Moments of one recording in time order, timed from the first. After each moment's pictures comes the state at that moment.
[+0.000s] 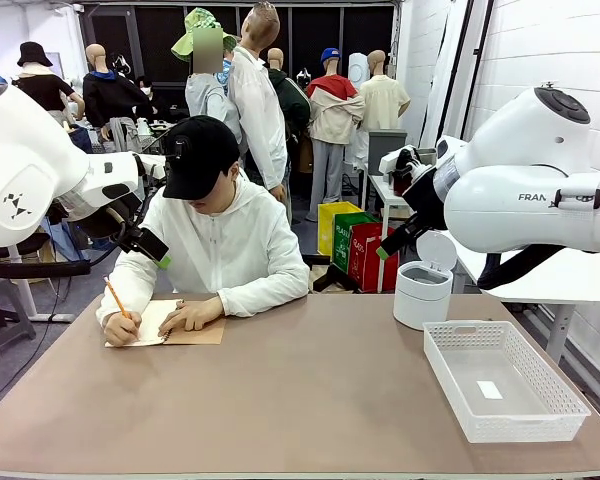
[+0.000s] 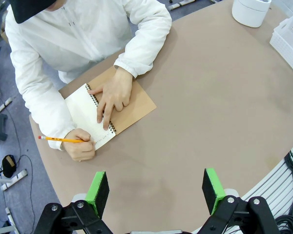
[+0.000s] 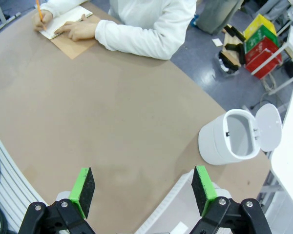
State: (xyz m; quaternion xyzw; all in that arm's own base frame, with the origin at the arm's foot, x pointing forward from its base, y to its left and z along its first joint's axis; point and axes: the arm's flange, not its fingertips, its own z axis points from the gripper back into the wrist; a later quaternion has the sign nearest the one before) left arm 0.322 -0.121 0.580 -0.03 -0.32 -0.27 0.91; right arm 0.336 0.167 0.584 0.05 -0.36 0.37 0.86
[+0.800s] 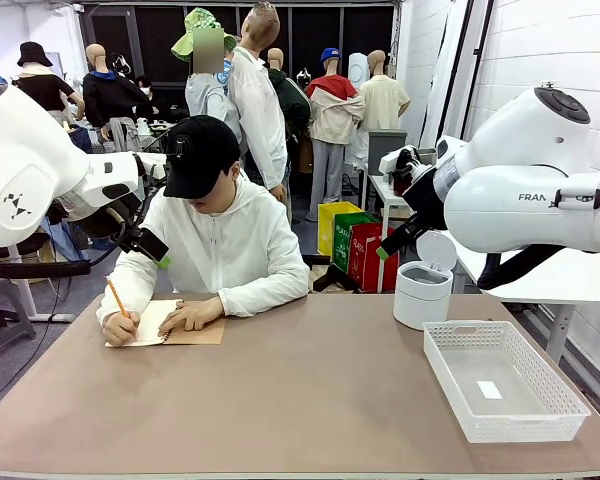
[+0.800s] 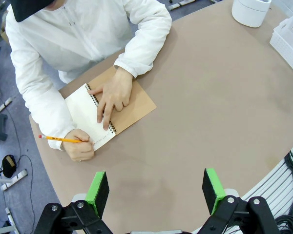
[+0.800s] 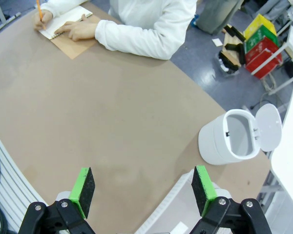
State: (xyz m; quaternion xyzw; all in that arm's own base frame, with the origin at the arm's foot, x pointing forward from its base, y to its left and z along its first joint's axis) left arm 0.322 -0.120 0.580 -0.03 -0.32 -0.27 0.91; right arm 0.336 0.167 0.584 0.05 -0.36 0.37 0.86
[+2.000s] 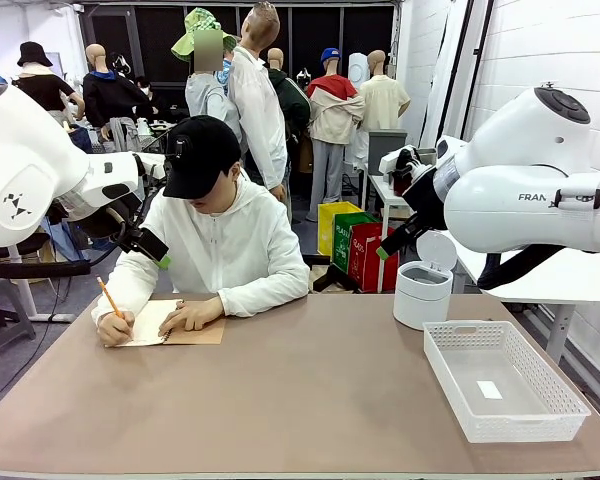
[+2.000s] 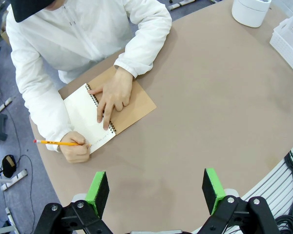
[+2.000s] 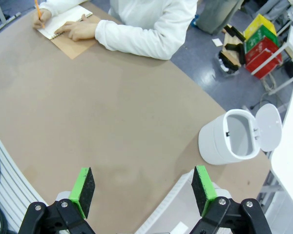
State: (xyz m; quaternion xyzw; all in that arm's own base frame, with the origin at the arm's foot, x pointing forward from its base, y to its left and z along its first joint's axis) left arm 0.322 -0.121 0.580 -0.03 -0.32 -0.27 0.91; right arm 0.336 0.167 0.584 0.05 -0.36 0.37 0.86
